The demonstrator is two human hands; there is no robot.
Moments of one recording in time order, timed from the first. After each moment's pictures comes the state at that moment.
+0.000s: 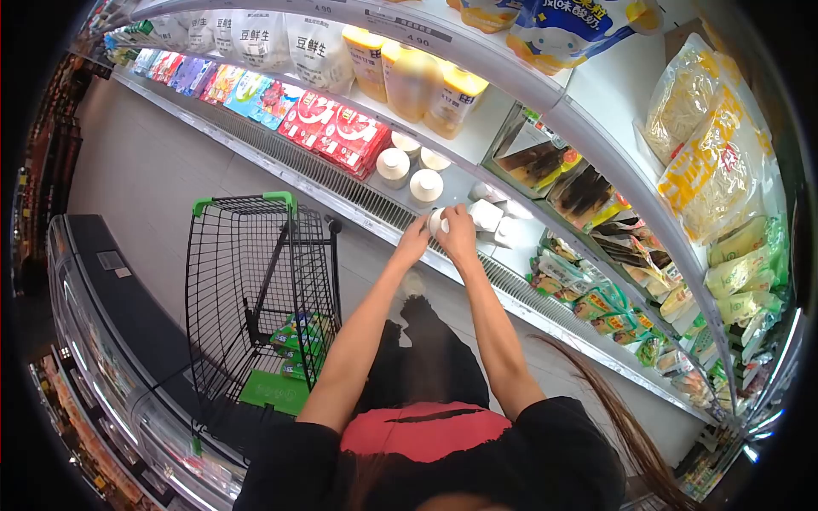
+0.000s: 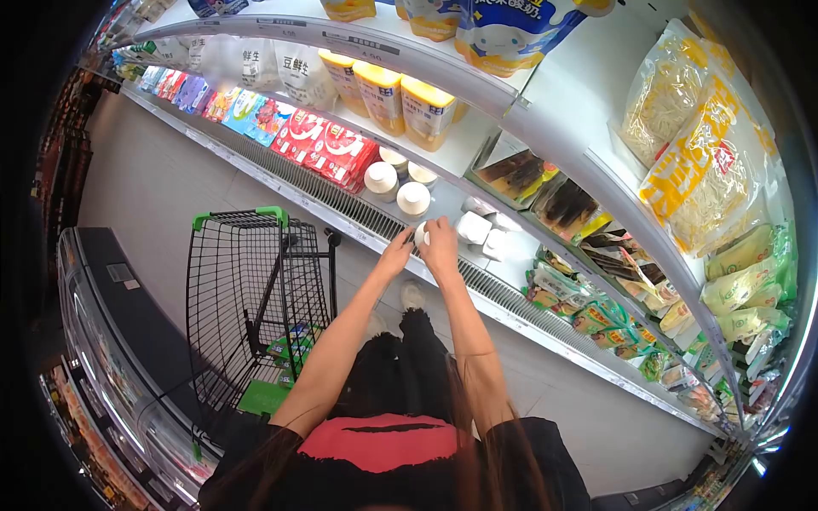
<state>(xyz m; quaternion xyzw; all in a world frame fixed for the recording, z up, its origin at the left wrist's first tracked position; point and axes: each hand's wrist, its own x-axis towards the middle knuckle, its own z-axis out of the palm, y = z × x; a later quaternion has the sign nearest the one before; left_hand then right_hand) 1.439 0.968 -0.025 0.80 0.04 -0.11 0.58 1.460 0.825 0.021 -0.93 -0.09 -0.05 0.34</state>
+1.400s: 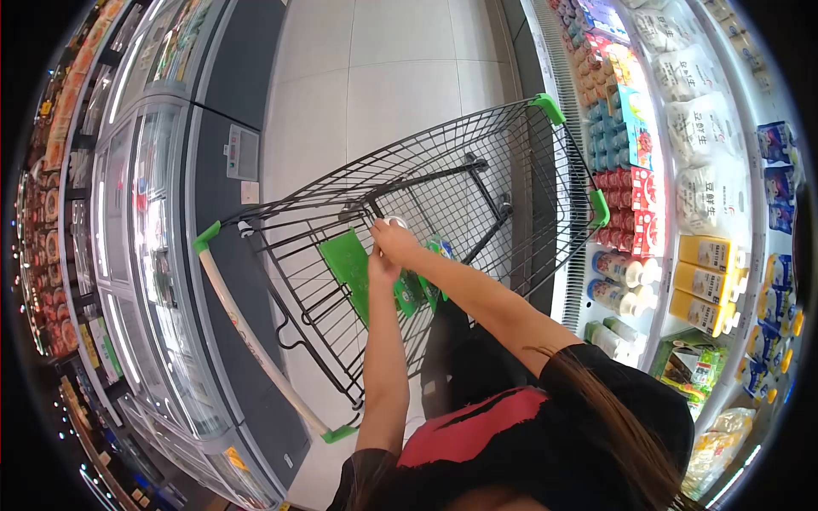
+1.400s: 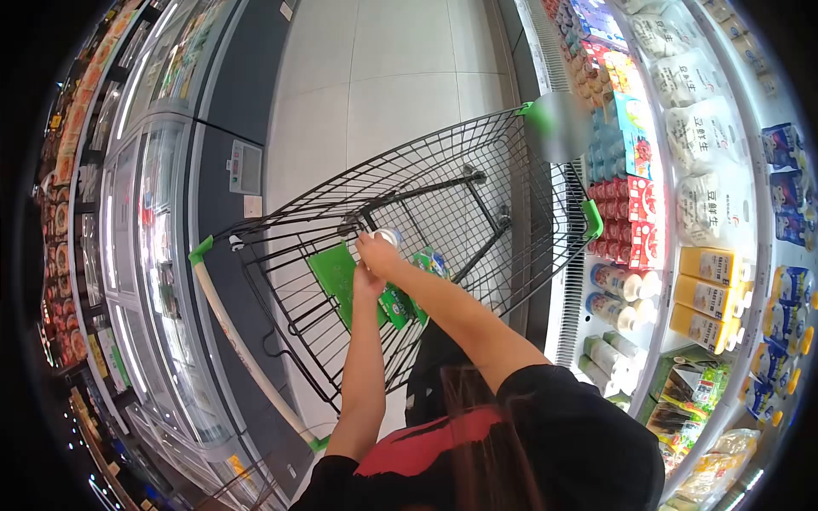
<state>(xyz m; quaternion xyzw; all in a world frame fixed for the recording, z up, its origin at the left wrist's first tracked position) 0.980 1.389 -0.132 -0.11 0.41 0.42 0.80 1.075 1.412 -0.066 -0.59 -0.76 0.24 0.10</state>
